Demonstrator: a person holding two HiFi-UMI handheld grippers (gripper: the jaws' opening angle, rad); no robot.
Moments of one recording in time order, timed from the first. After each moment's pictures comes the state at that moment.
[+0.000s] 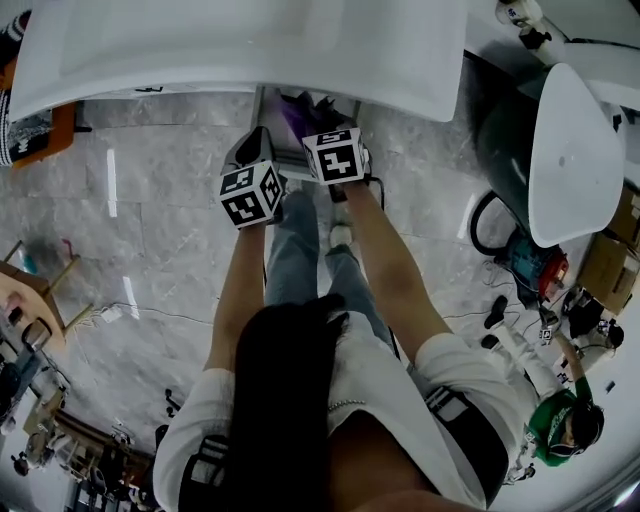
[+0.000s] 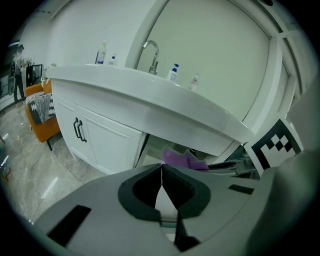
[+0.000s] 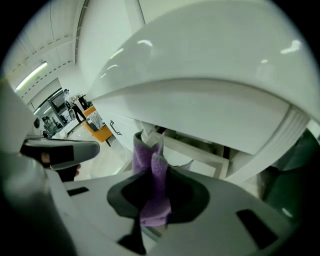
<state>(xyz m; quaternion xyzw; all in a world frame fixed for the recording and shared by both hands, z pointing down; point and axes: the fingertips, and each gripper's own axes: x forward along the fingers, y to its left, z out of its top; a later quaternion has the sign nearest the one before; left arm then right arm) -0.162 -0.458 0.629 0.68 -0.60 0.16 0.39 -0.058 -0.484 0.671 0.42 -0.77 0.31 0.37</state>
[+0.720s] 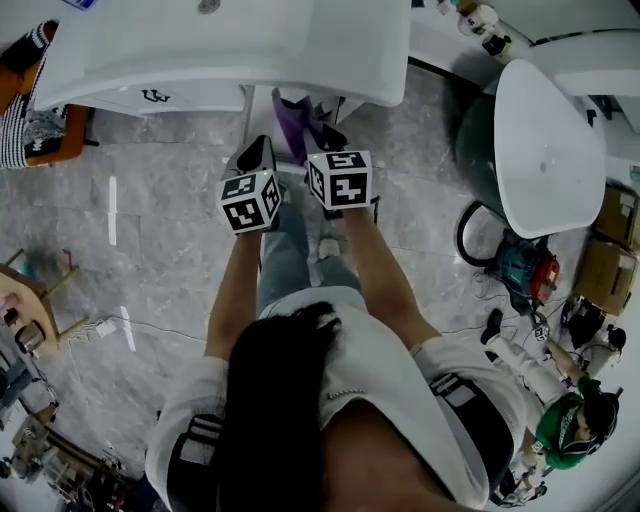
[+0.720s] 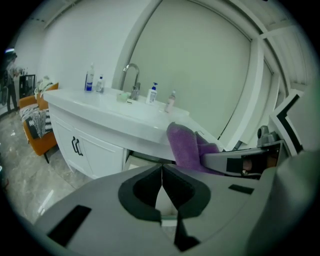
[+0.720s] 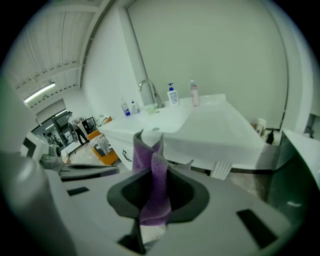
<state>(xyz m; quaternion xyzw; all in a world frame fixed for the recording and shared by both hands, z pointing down) -0.103 -0.415 0.525 0.72 -0.59 0.14 0.33 -0.009 -0.438 0.516 0.47 -0.80 0.28 0.25</state>
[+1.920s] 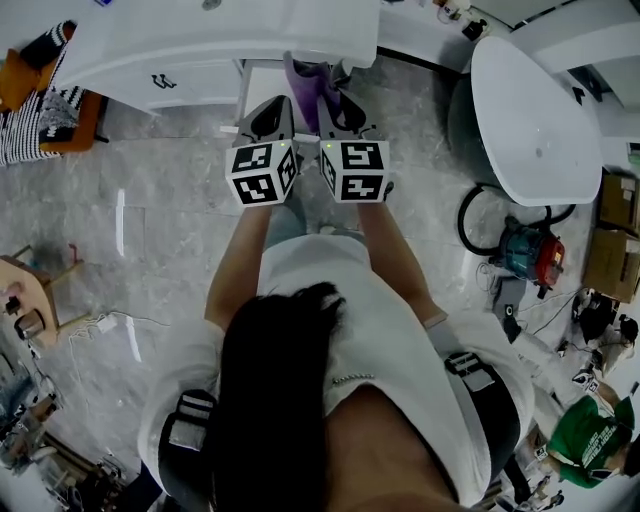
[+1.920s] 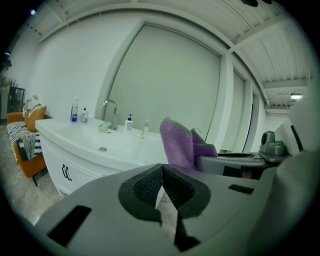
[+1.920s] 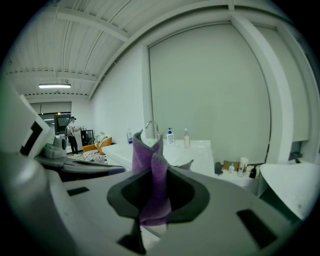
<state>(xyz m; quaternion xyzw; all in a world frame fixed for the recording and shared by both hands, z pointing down) -0.026 -0.354 0.391 0.79 -0.57 0.07 0.22 0.051 -0.358 0.374 0.53 -0.83 0.12 0.13</state>
